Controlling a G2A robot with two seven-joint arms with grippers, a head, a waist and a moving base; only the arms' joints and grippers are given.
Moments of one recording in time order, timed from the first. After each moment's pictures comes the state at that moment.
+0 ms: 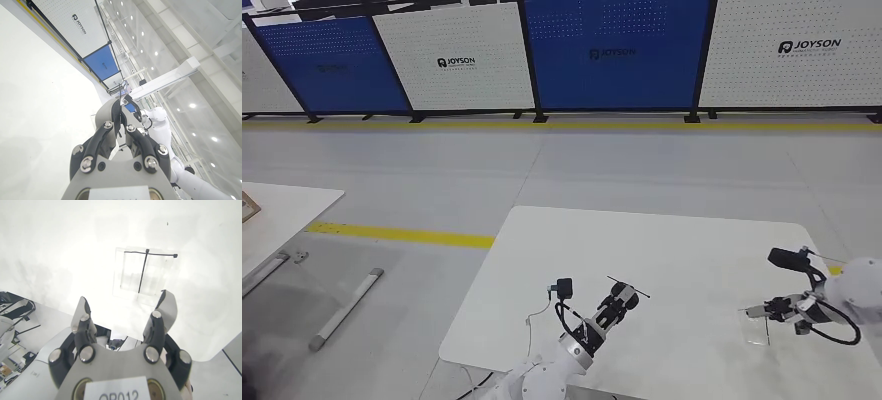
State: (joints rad) left arm 1.52 -1.23 -0.93 -1.71 0.06 -0.25 0.14; right arm -0.75 -0.72 0.85 -1.41 -0.31 0.27 1.39
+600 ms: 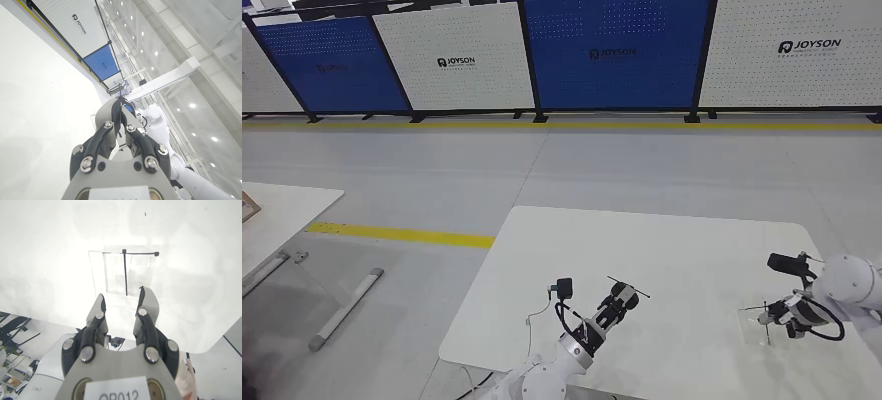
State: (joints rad) left arm 1.52 -1.23 -0.93 -1.71 0.06 -0.25 0.14; right arm -0.66 -0.76 0.69 -1.31 -0.34 0.34 1.39
